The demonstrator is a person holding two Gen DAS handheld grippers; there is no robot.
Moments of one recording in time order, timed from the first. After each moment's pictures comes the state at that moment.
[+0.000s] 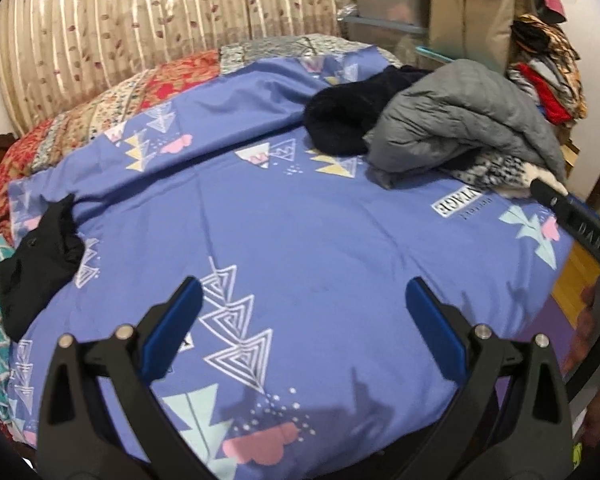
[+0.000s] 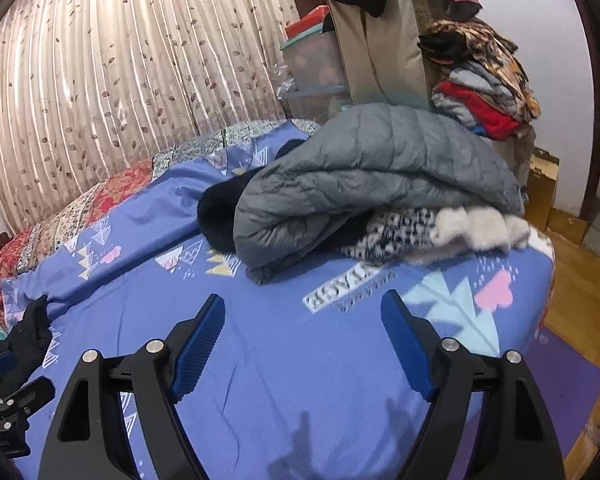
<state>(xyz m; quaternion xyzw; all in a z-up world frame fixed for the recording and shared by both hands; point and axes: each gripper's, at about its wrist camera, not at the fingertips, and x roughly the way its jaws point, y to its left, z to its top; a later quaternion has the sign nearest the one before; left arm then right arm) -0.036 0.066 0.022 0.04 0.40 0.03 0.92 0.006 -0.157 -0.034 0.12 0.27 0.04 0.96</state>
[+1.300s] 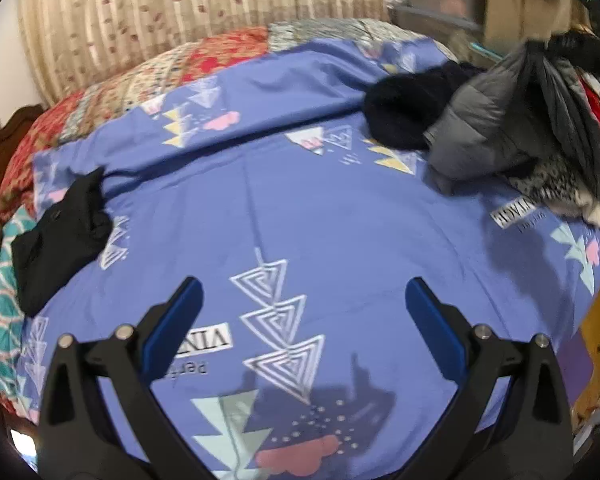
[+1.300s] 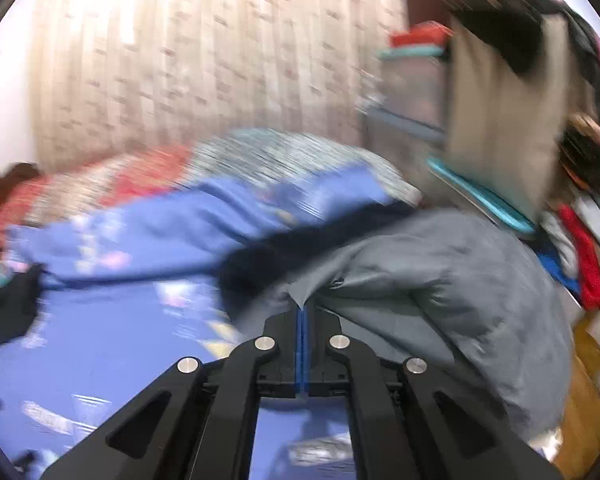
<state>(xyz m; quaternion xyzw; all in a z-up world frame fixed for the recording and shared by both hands) -0.016 0.122 0.014 0.01 0.42 0.11 0.90 0.172 -0.106 0.082 -0.01 0.26 0.21 0.94</state>
